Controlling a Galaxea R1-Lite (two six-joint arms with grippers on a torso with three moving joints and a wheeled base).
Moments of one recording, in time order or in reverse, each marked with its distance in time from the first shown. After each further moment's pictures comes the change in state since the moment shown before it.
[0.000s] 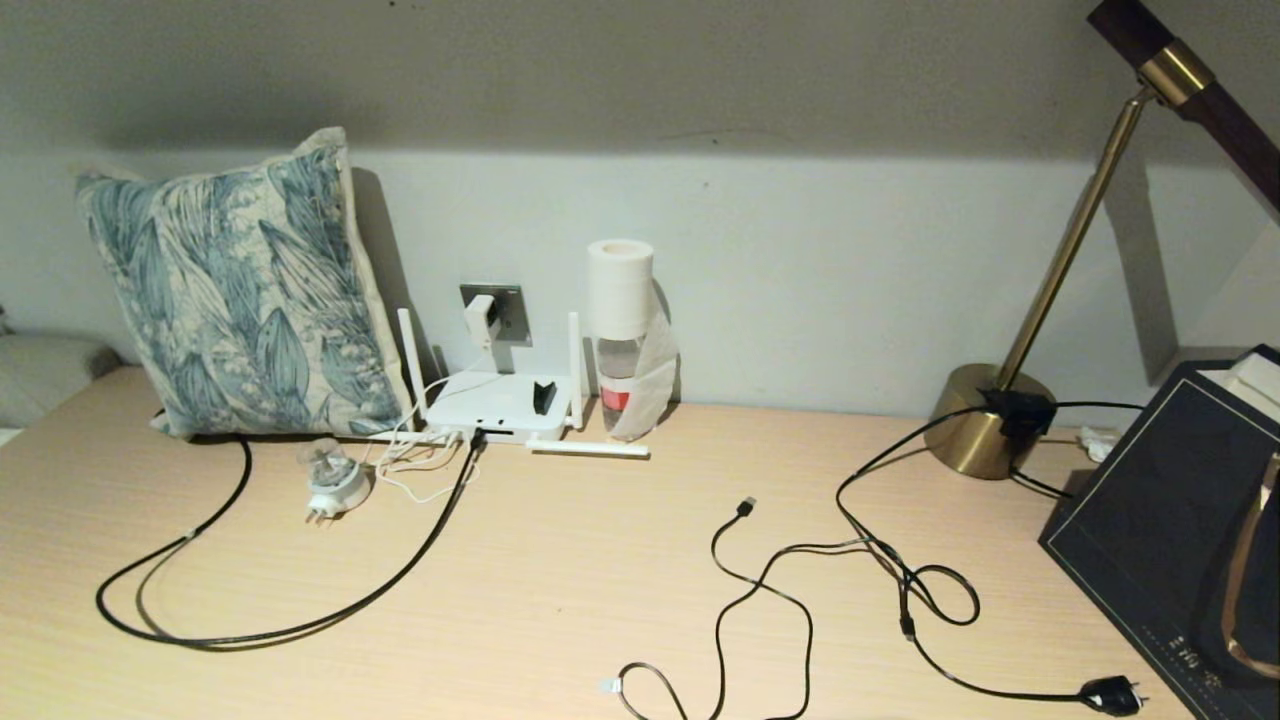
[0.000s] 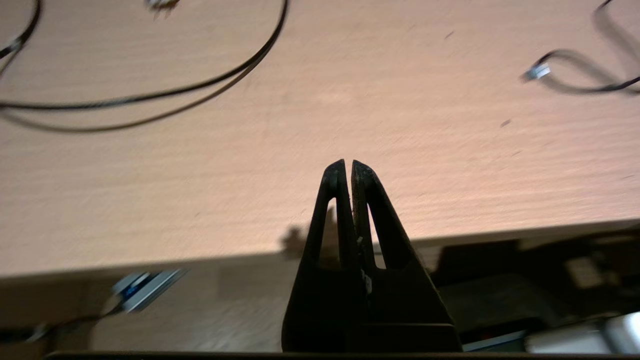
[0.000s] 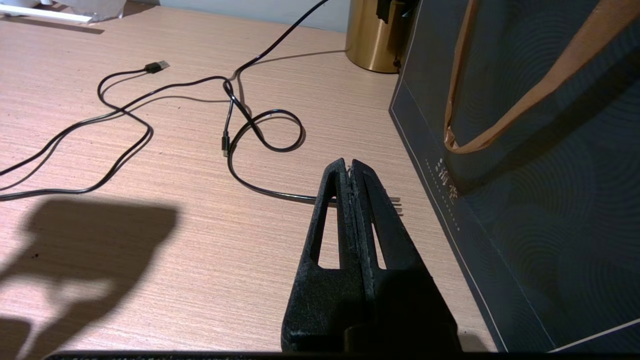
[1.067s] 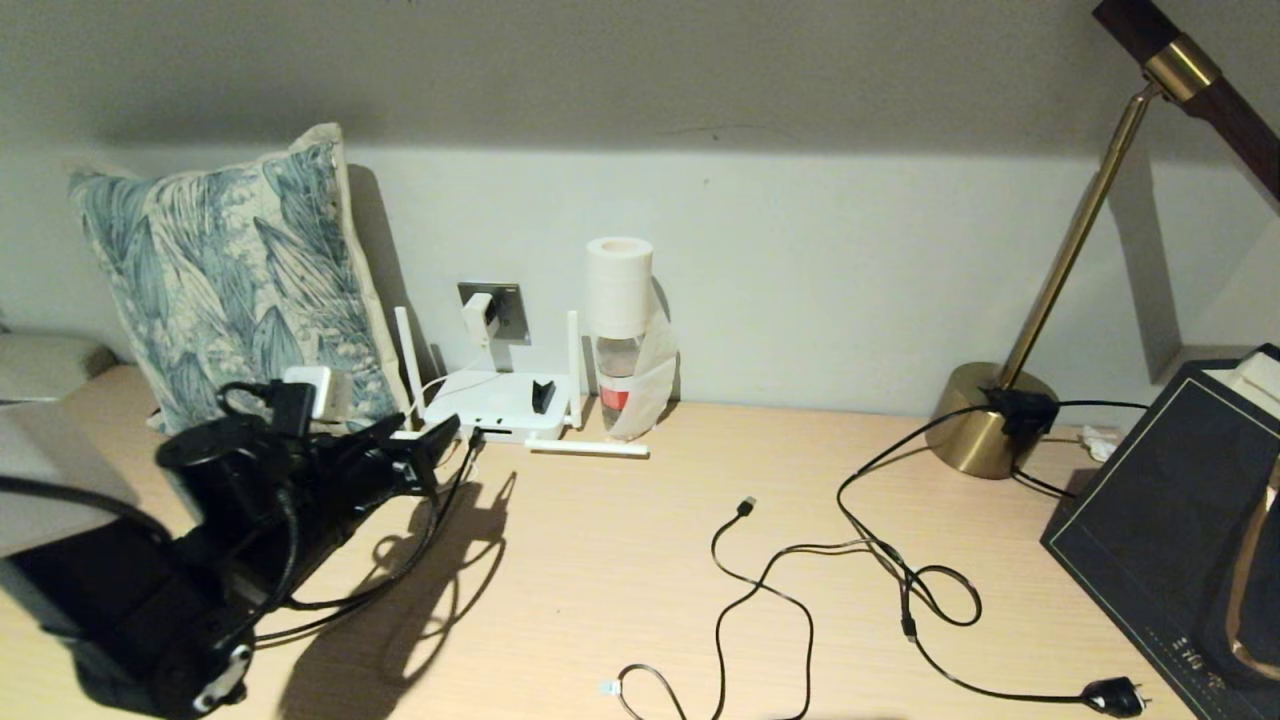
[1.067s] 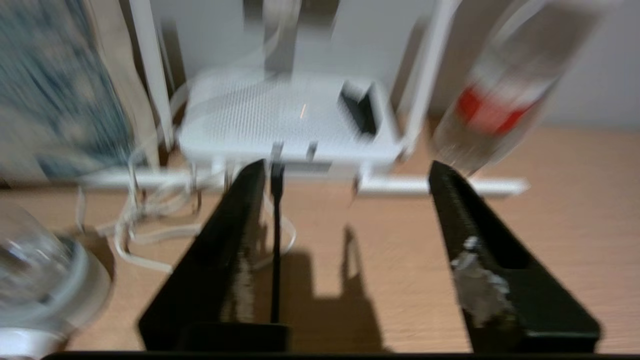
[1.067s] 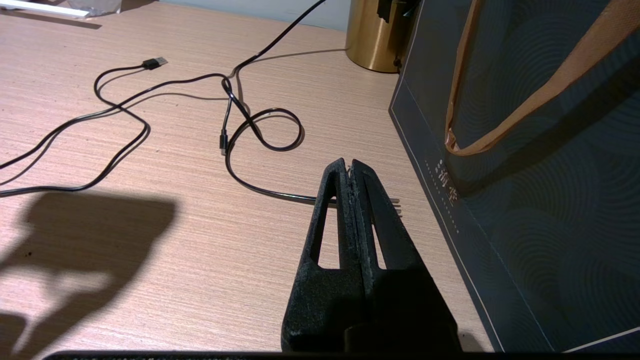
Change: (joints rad) left arm -0.082 1.617 -0.431 -1.530 -0.047 -0.120; right arm 0.000 0.000 0.000 0.000 0.003 -0.014
